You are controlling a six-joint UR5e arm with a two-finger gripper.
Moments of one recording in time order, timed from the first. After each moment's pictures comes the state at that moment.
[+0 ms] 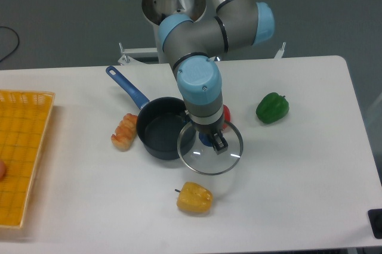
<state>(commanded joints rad) 2.41 -1.93 -1.55 -1.25 1.69 1.48</state>
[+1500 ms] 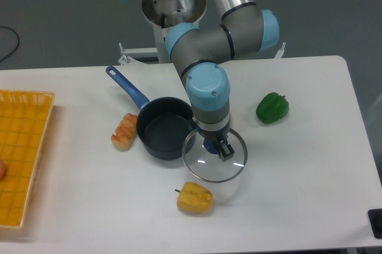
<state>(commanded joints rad) 2.43 -1.99 -1.55 -1.18 1.67 1.48</state>
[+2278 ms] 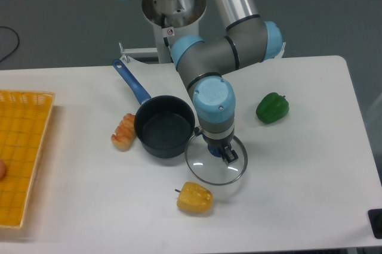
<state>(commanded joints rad) 2.45 -2.01 -1.55 -1.18 1.68 1.48</state>
